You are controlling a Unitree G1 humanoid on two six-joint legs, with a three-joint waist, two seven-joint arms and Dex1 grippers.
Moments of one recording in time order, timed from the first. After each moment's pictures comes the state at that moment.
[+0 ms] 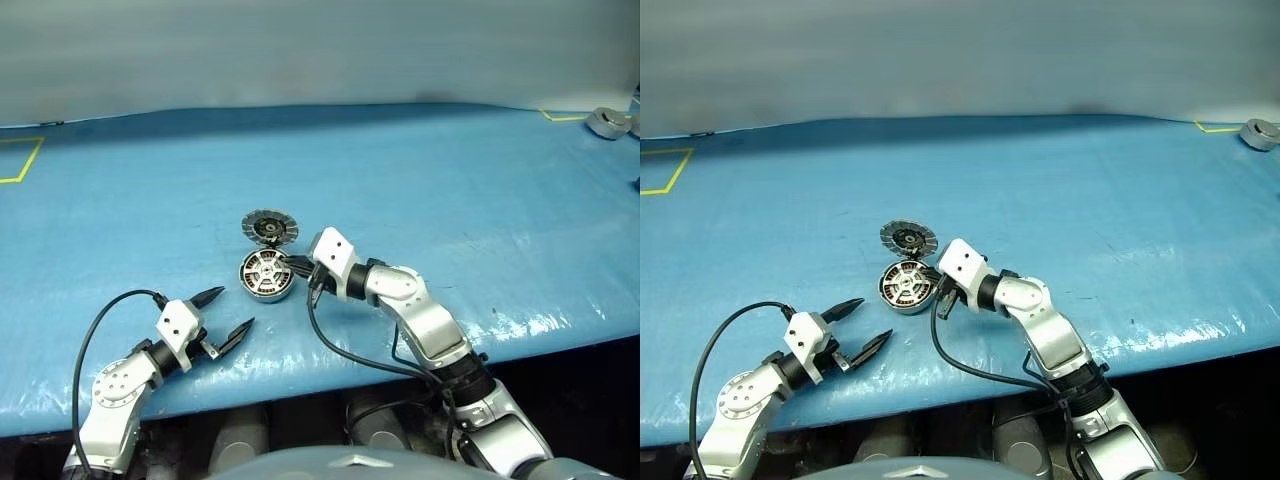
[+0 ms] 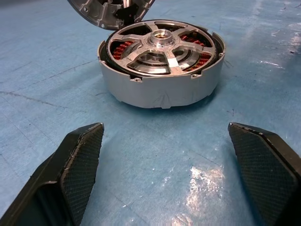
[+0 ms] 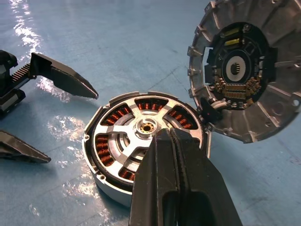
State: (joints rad) left arm 0.26 0.46 0.03 0.00 -0.24 -0.23 -0.76; right arm -0.34 -0.19 0.39 -0.09 0.04 0.38 0.69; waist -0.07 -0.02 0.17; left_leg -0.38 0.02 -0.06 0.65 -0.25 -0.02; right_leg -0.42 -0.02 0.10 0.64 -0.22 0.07
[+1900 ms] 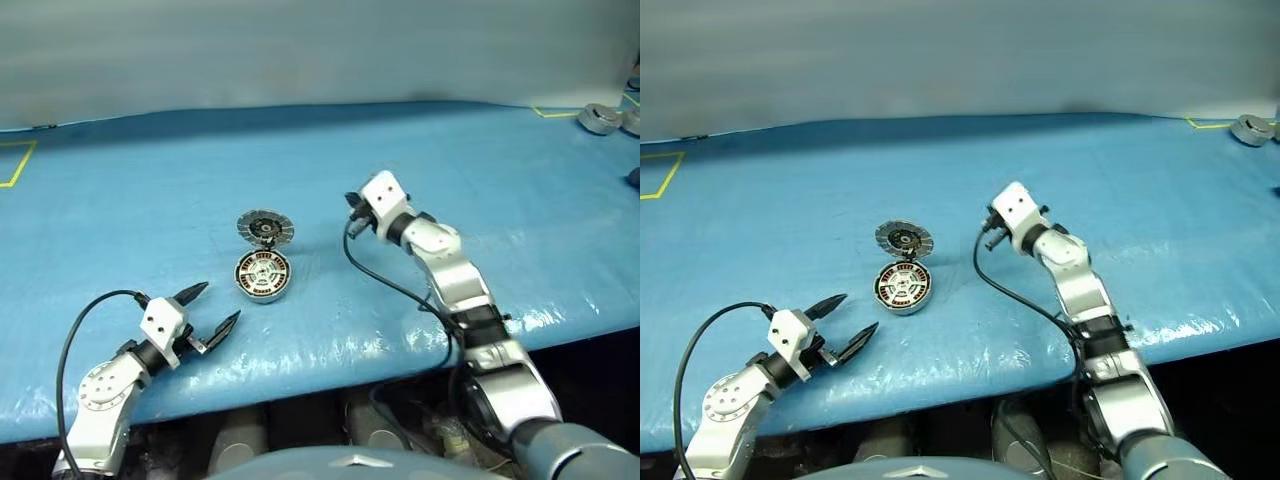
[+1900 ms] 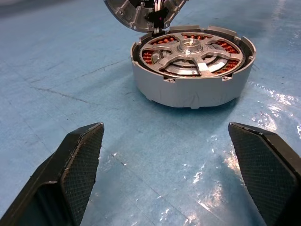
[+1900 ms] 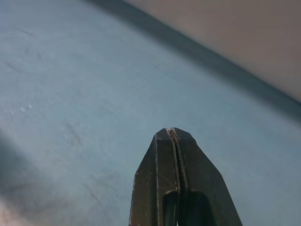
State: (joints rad) left arm 0.28 0.47 0.10 0.00 -0.26 -0.24 -0.72; right arm -0.64 -0.23 0.17 0.33 -0.03 0.15 0.54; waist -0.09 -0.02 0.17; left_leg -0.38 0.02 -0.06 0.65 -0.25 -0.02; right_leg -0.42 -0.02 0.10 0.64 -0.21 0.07
